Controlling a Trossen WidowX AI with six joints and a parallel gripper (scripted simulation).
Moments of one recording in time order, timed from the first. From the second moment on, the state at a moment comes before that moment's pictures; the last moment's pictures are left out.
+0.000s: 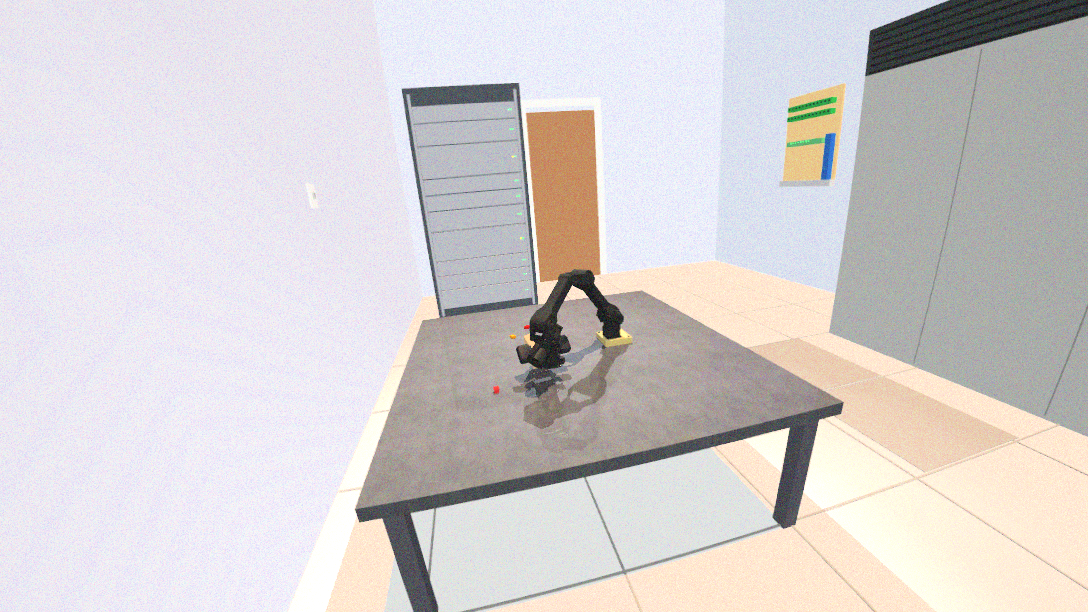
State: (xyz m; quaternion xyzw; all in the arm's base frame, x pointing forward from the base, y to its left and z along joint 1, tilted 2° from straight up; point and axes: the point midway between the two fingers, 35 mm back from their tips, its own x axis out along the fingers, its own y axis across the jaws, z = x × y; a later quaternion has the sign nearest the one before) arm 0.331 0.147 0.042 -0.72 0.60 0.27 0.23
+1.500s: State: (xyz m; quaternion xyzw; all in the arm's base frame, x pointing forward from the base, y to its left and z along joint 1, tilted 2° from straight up) arm 0.320 0.213 0.112 -0.71 0.54 0.32 0.33
